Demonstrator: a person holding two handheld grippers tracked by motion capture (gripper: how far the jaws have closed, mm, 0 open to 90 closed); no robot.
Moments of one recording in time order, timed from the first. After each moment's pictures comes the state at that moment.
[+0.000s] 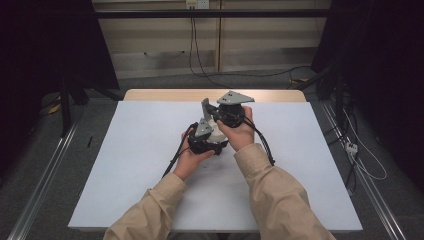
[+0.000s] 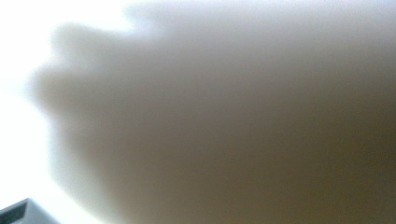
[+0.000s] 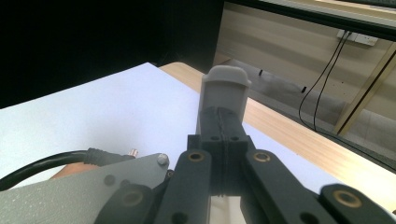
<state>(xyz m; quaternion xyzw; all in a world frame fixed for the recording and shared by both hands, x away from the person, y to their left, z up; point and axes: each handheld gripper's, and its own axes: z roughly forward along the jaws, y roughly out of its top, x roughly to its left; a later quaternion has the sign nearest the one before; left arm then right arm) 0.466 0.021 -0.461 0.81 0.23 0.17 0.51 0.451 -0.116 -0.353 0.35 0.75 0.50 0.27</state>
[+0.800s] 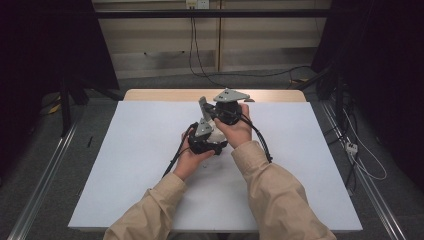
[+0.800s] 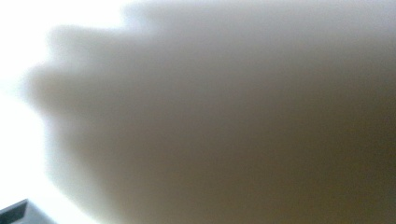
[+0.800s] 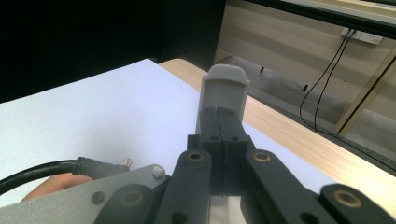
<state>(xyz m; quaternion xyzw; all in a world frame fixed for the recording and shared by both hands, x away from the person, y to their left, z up) 0.466 0.021 -0.461 0.81 0.24 0.17 0.51 0.461 -0.110 -0.353 0.34 0.76 0.49 0.26</state>
